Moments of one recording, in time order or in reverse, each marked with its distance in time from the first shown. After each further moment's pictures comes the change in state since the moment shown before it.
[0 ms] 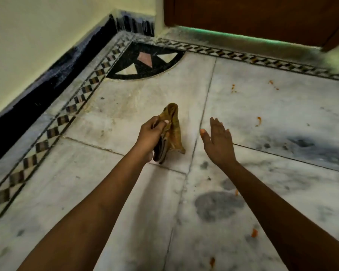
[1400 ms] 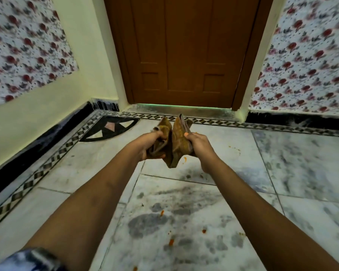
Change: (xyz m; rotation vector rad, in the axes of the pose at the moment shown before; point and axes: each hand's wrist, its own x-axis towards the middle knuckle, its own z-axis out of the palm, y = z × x) left_hand -0.145 0.154 0.223 0.213 -0.174 -0.183; right_hand -0.098 0.030 -0.289 0.995 -0.010 0.148
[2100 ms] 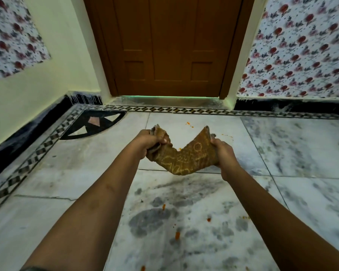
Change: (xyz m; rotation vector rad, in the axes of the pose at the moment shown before) left_hand 0.034 -0.029 -0.015 0.150 0.030 0.093; right_hand 0.001 0.067 -0.029 0.094 0.414 0.163
